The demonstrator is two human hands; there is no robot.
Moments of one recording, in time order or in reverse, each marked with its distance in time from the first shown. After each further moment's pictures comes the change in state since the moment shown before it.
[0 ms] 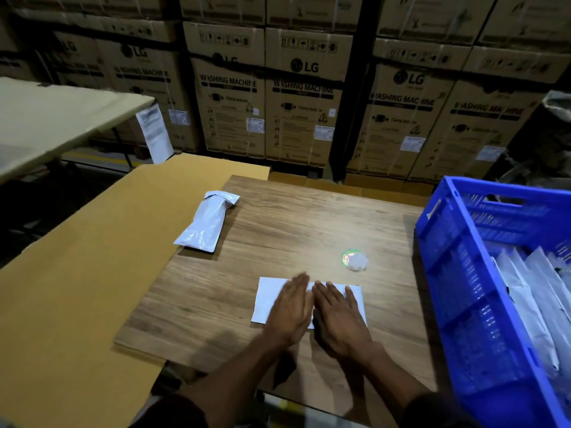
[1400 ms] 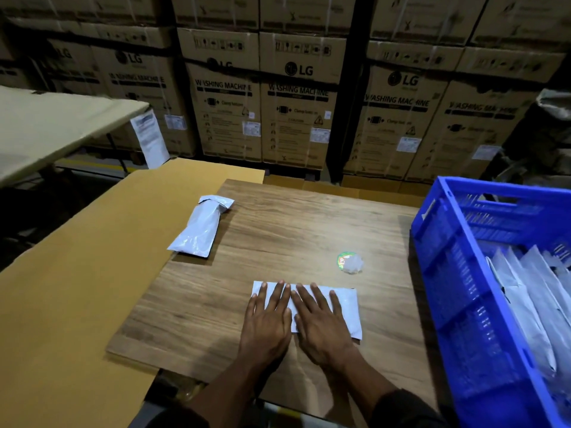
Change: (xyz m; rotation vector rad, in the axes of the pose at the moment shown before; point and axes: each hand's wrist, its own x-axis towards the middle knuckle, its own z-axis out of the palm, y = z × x) left_hand -0.031 -0.034 0.001 0.406 -0.054 -0.055; right_hand 0.011 -0.023 0.017 -0.051 -0.039 0.036
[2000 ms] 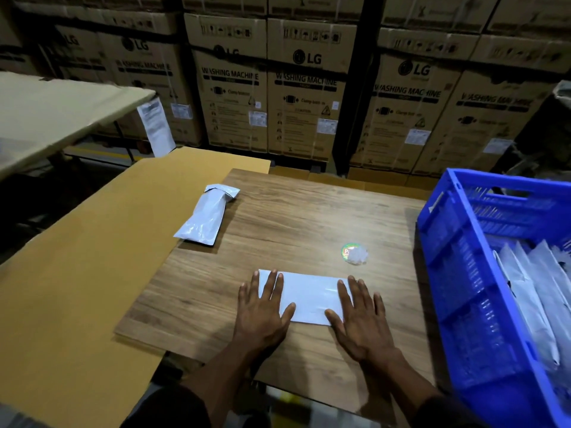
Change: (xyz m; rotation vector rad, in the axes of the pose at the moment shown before) left_hand -0.003 -0.013 -0.007 0.050 -0.108 -0.109; right_hand -0.041 0.056 -0.001 0.044 -0.031 0.257
